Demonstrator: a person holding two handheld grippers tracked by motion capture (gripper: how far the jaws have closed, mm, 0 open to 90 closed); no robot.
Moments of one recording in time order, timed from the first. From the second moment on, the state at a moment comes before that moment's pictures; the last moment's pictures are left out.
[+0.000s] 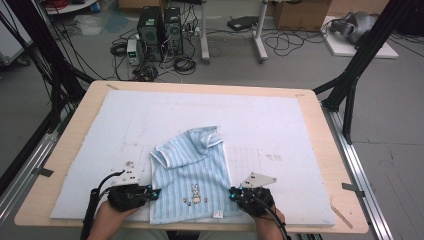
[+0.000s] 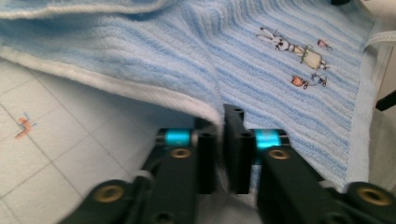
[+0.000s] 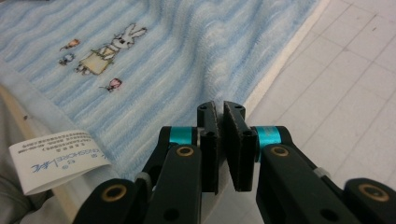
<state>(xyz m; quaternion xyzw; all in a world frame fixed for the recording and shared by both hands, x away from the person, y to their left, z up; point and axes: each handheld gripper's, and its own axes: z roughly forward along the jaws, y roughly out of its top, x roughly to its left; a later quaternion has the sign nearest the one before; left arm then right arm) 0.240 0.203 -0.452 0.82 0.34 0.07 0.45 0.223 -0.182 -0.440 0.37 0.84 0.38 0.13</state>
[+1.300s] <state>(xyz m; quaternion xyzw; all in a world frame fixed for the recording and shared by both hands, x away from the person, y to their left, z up) 0.317 0.219 -0.403 0.76 0.38 0.12 0.52 0.244 -0.206 -0.441 0.41 0.83 0.35 0.16</state>
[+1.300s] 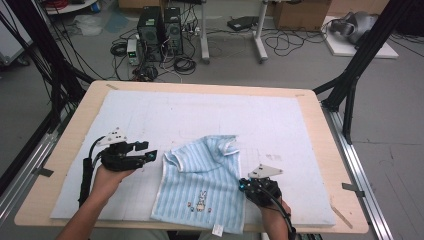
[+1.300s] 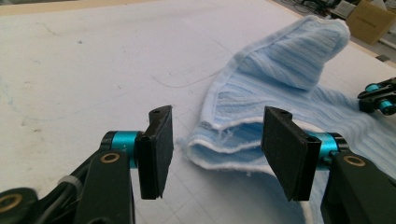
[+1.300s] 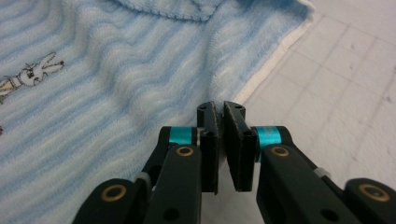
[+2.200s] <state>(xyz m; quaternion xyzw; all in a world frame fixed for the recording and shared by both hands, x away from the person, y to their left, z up) 0.374 0.145 -0.440 0.84 0.34 0.08 0.41 0.250 -0.233 -0.430 0.44 0.77 0.43 0.16</state>
